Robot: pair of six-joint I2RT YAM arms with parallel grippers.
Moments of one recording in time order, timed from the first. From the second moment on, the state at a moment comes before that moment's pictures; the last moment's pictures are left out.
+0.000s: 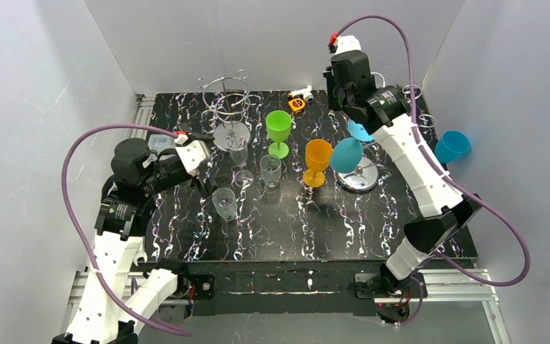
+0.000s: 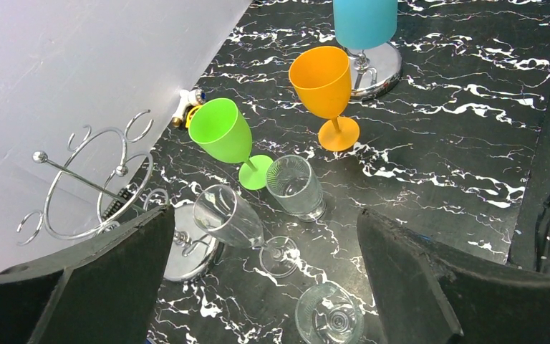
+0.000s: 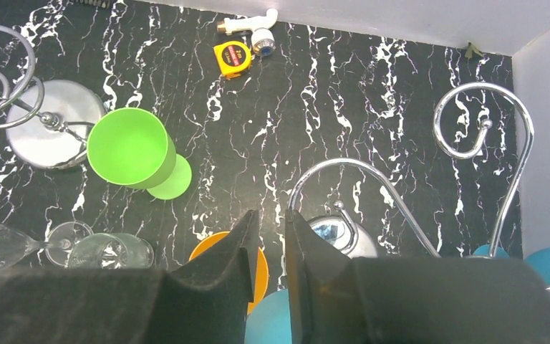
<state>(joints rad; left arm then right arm) -0.22 0.79 1.13 -0.56 0.76 0.53 0.59 1.64 2.00 -0.89 0.42 0.15</state>
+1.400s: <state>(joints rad) -0.22 0.74 1.13 -0.61 0.75 0.58 0.38 1.90 2.23 -0.73 0.46 0.21</state>
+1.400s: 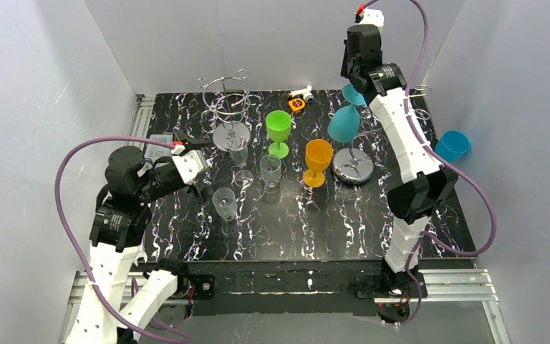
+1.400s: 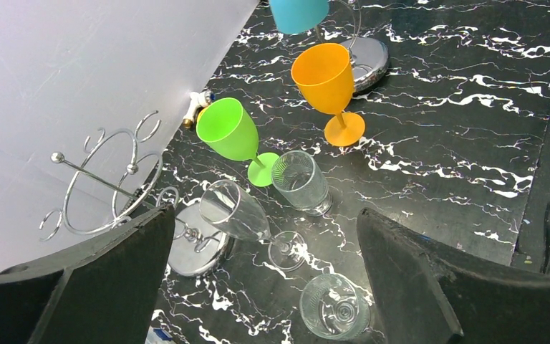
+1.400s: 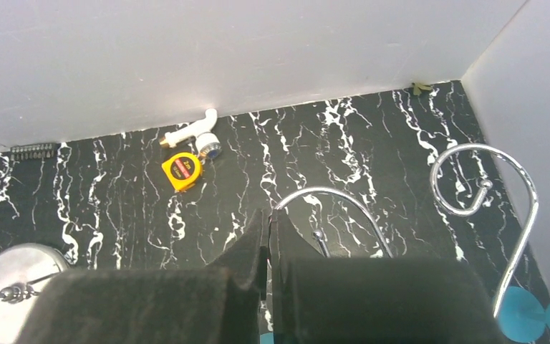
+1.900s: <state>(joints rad) -0.22 0.72 1.12 -0.61 0.75 0.59 0.42 1.94 2.26 -0.67 0.62 0.28</state>
